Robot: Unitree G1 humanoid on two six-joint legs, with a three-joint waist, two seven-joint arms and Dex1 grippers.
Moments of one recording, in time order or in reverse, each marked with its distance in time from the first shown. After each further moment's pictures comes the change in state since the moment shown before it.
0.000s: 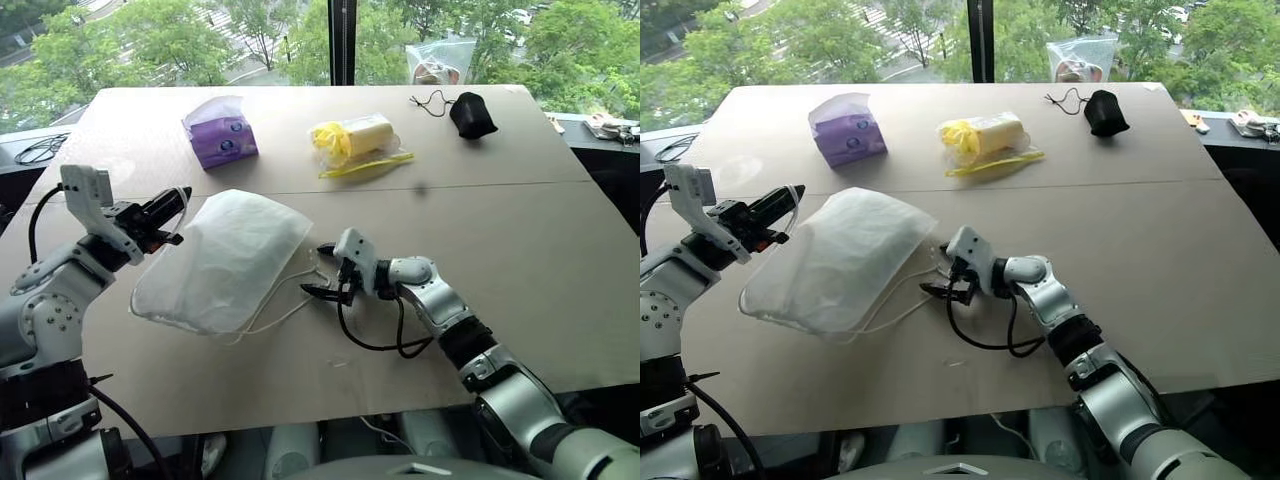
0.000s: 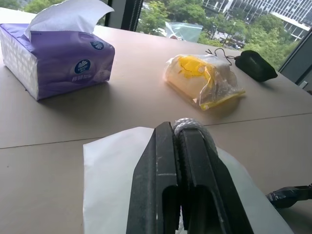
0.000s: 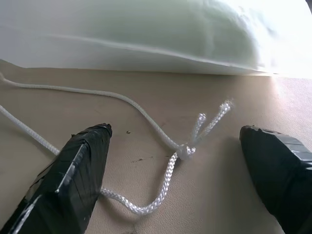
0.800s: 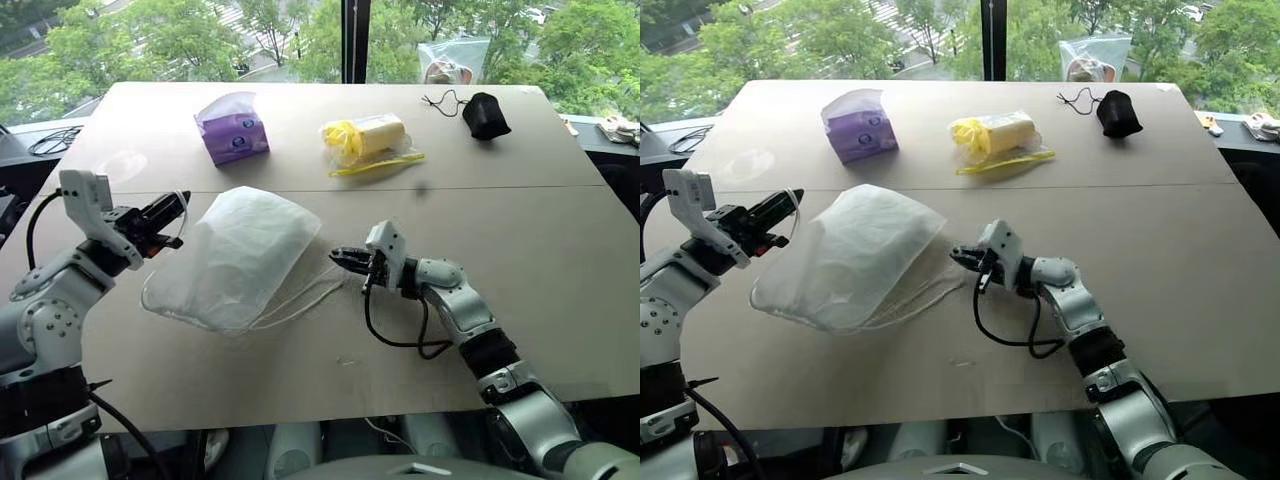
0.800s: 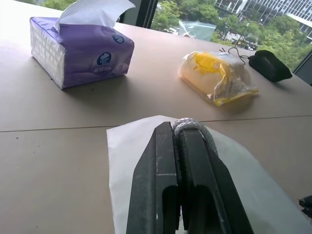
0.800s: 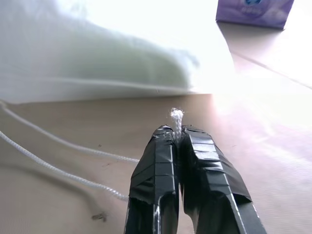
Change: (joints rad) left arm -0.011 -0.023 0.006 -0.025 -0.009 0.000 0.038; right arm 0.115 -0.155 -0.222 -0.362 0.178 0.139 -0.010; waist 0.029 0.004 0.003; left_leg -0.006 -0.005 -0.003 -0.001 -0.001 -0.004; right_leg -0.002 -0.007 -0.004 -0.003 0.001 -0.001
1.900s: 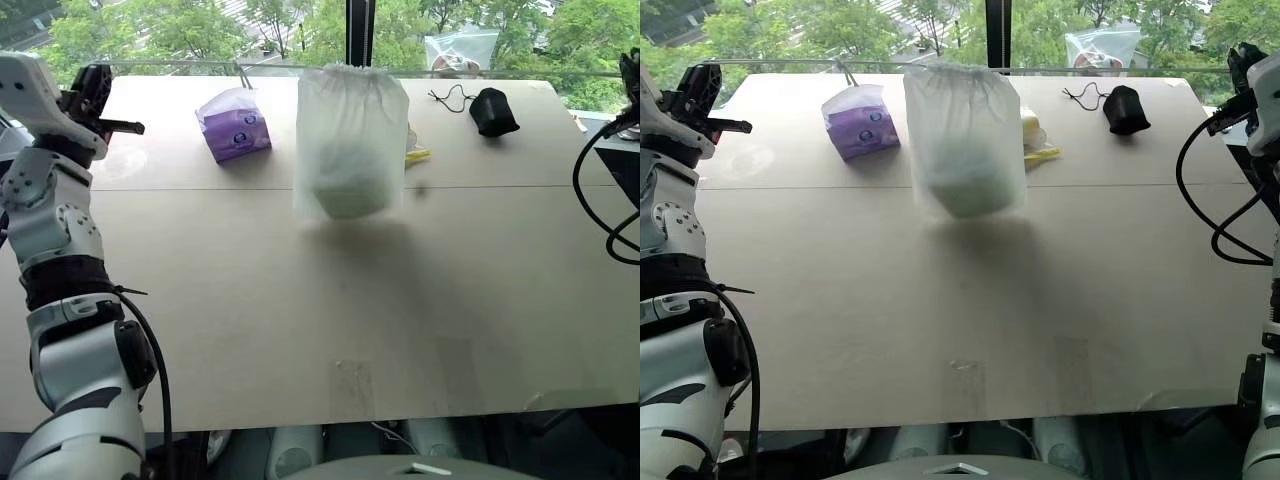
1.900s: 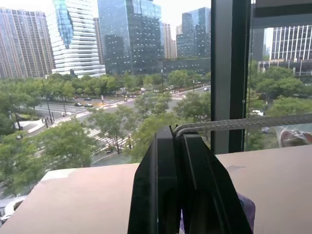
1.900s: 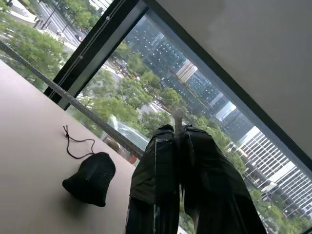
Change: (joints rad) left arm -0.487 0.029 -0.146 0.637 0.383 -0.721 0.030; right arm -0.064 -0.652 -0.439 0.011 -0.084 -0.176 -0.375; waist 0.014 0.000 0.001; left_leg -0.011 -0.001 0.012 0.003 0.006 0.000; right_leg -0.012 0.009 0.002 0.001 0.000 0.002
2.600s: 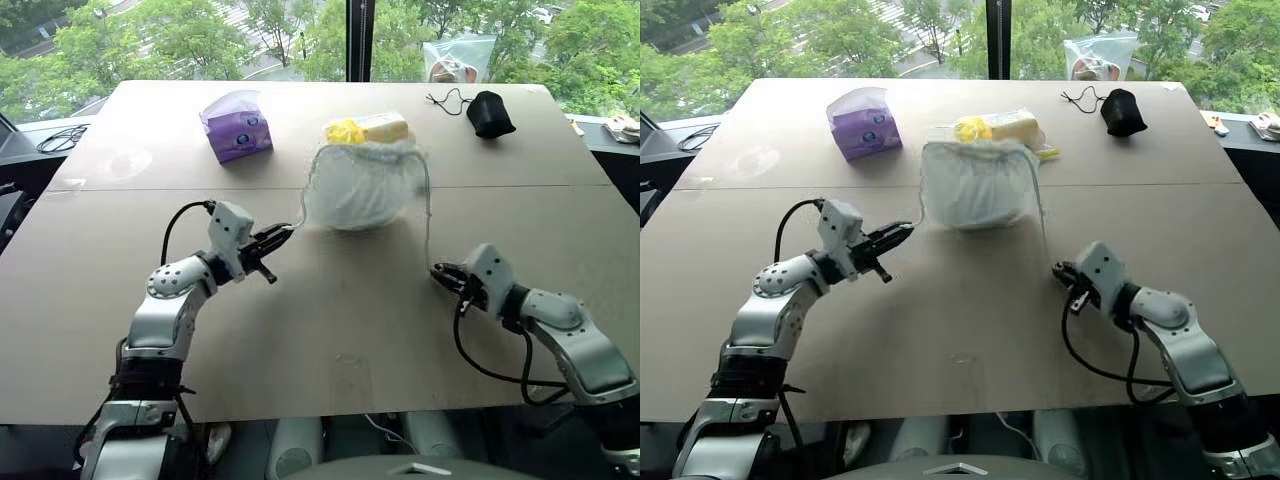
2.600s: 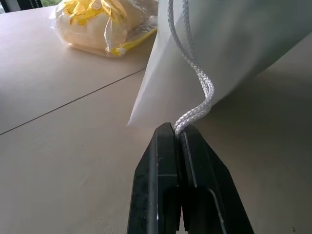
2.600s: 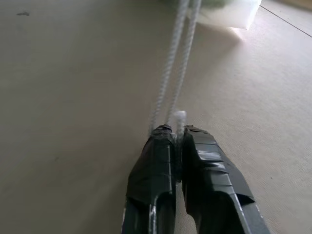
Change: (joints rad) left arm 0.507 -0.162 -0.306 -0.497 -0.015 0.193 -0.251; right arm 0.493 0.204 0.357 -0.435 0.118 0.347 0.196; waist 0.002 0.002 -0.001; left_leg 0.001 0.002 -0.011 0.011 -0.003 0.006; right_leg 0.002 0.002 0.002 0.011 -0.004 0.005
